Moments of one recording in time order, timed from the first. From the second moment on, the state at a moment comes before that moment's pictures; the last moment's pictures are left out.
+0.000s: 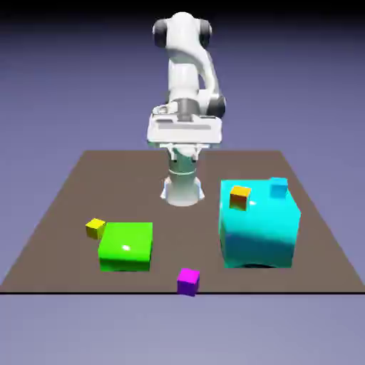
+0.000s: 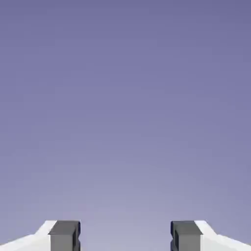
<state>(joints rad) -0.02 -0.53 -0.03 -2.80 0.03 3.01 0.79</state>
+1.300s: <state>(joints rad) -0.34 0.14 -0.38 -2.56 0.48 2.62 1.41</state>
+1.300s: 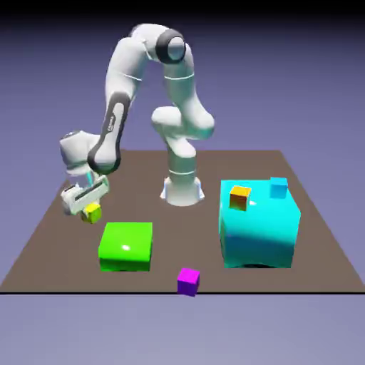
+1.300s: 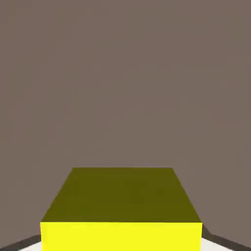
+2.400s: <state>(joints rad) 0.37 -0.14 0.37 -2.31 -0.02 2.02 0.41</state>
